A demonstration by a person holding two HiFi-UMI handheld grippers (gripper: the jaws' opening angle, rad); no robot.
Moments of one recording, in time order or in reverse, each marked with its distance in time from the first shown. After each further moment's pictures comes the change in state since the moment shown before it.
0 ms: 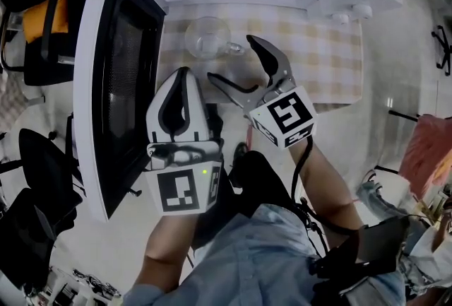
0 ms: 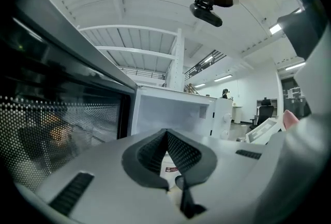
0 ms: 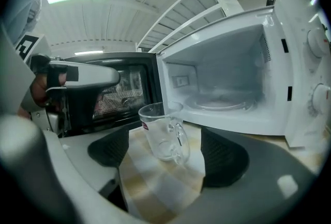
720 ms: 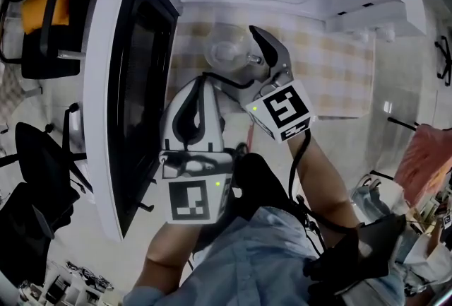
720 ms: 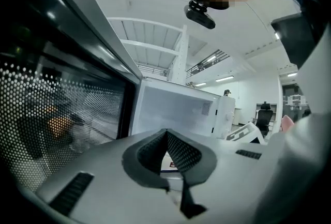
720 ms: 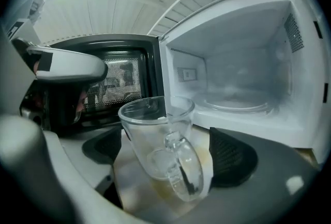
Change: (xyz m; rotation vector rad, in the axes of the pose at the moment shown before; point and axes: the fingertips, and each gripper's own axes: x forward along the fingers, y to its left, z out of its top) left arm 0.008 0.007 -0.019 -0.056 0.052 -0.038; right arm 0.053 -0.002 -0.005 -0.055 0.037 0.044
